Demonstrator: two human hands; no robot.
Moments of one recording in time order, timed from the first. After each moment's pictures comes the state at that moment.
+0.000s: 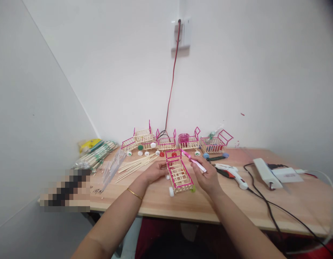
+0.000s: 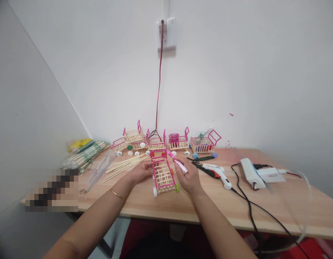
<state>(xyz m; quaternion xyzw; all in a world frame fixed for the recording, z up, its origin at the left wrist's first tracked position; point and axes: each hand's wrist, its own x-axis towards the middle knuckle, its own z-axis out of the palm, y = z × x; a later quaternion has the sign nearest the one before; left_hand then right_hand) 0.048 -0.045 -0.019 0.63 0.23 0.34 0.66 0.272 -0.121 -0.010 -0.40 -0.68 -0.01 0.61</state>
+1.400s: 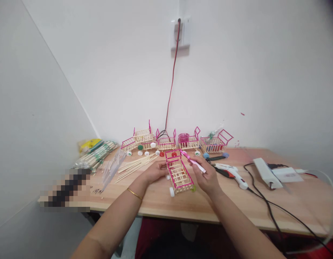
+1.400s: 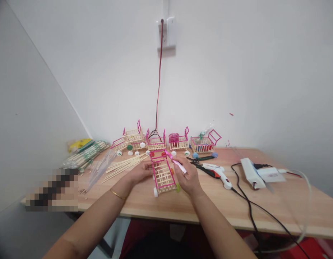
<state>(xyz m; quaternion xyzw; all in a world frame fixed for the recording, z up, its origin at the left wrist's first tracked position) 0.049 -0.046 -0.017 0.64 0.22 0.34 0.65 0.270 -0.123 -0.011 -0.39 -0.69 0.02 0.61</state>
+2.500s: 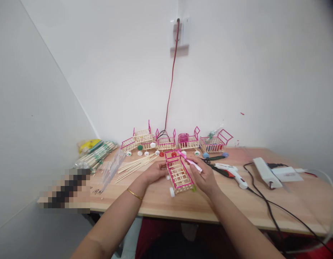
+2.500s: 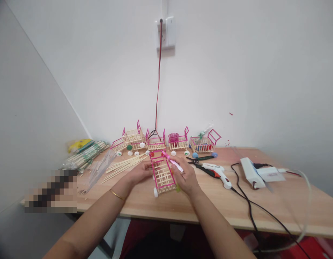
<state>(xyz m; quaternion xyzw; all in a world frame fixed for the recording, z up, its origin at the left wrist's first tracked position) 0.050 -0.048 -0.015 0.65 0.21 0.34 0.64 0.266 -0.125 -0.005 -0.39 -0.72 0.02 0.58</state>
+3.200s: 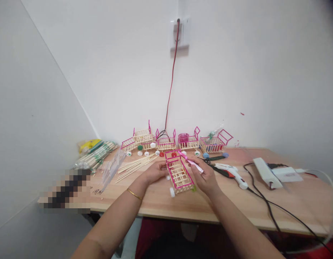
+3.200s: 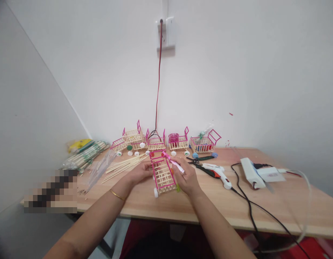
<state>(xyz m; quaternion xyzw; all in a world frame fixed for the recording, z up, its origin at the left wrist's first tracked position) 0.050 -0.048 -0.014 0.66 0.21 0.33 0.64 0.267 -0.126 -0.006 -0.38 -0.71 0.01 0.59</state>
